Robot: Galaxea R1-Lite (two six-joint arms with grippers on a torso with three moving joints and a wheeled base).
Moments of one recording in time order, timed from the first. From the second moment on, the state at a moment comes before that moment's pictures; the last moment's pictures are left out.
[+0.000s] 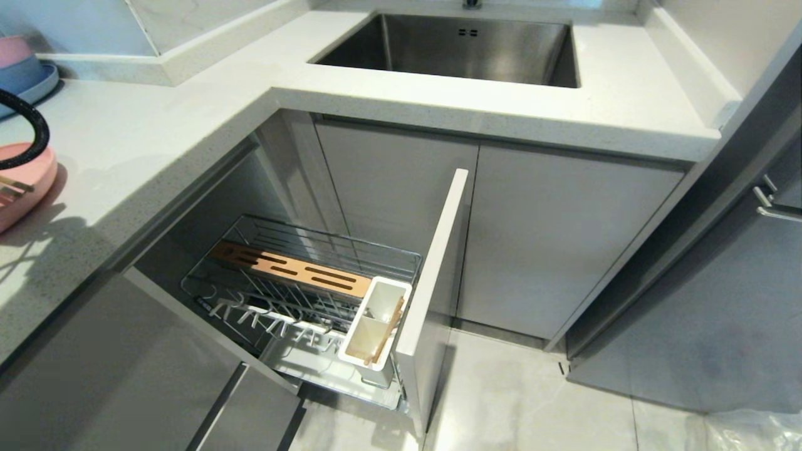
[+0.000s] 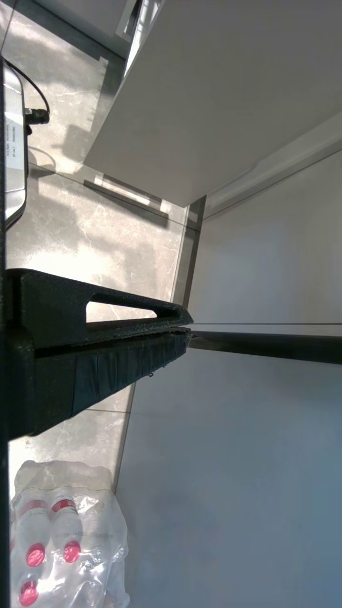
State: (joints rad) left arm 0.08 1.44 -1.58 0.47 0.83 -1.04; right arm 0.00 0.00 0.00 0.00 -0.02 0.05
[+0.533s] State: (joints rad) left arm 0.08 1.44 -1.57 0.47 0.83 -1.04; right arm 0.00 0.00 0.00 0.00 -0.02 0.05
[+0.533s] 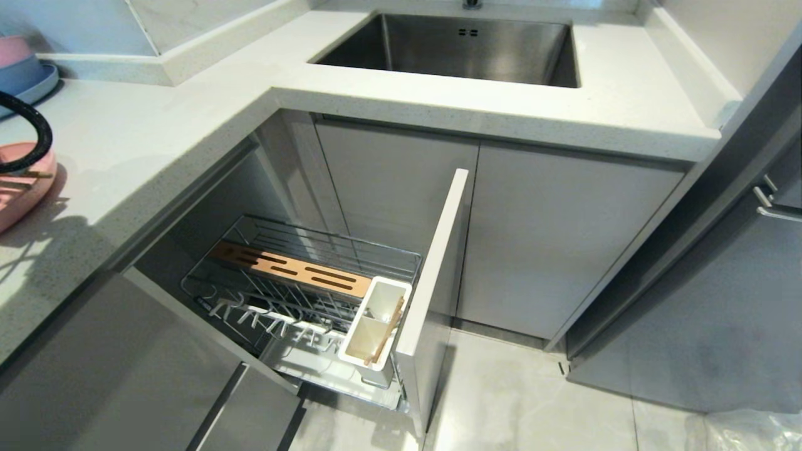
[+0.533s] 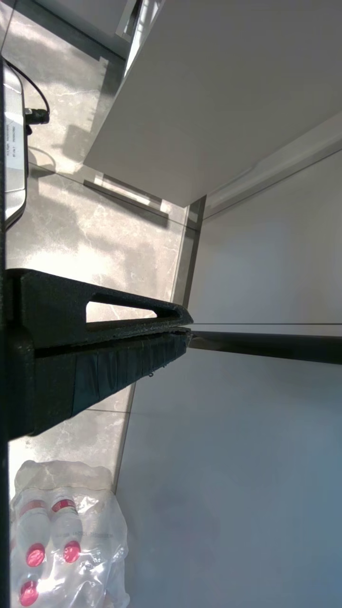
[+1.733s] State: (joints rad) left arm -0.10 1.39 -1.84 0.47 0.80 -0.78; right arm 0.00 0.00 0.00 0.00 -0.02 0.05
